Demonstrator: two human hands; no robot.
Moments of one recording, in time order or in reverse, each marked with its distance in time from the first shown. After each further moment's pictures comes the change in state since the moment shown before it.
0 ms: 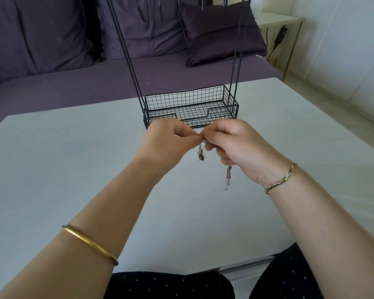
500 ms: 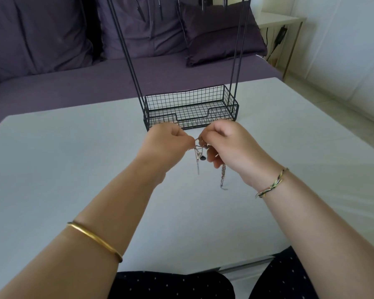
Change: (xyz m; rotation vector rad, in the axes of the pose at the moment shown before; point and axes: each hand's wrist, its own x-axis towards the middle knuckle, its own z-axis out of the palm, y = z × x) left_hand 0.006 -0.004 0.004 -0.055 0.018 -0.216; right_hand 0.000 0.002 0.012 -0.090 0.094 -0.028
